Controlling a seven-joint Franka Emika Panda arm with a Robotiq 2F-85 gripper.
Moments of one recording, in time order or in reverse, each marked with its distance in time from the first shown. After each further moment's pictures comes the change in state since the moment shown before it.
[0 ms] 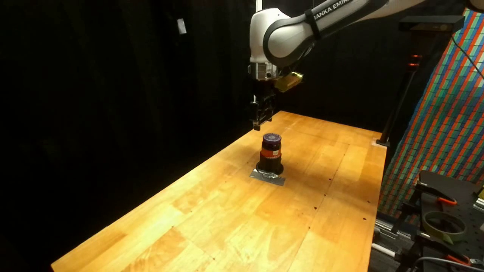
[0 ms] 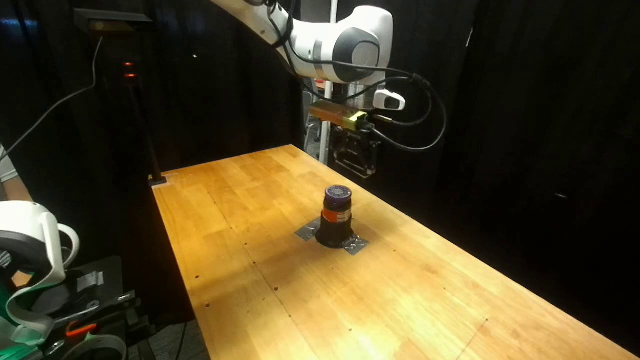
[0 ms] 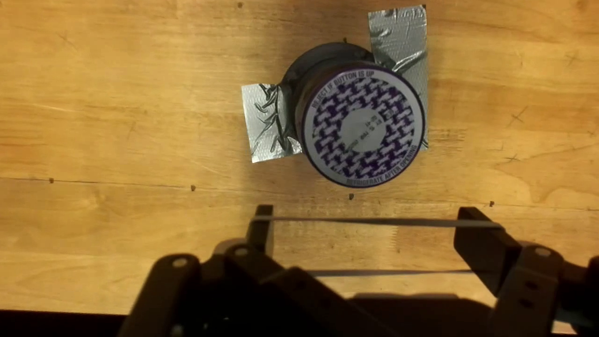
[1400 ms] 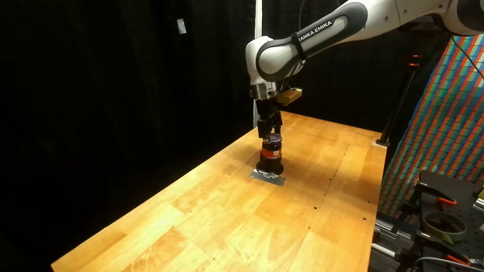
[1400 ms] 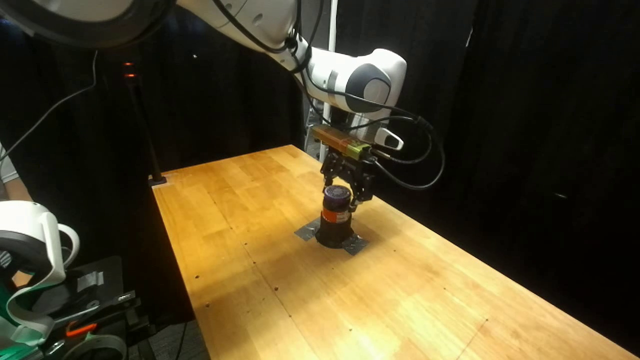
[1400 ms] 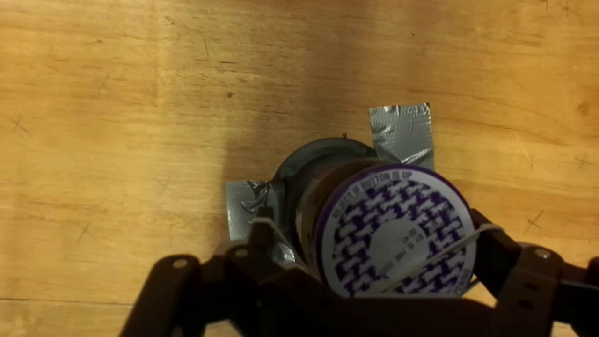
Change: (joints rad) arm -0.017 0.142 -0.005 0.116 0.067 -0.218 -0.092
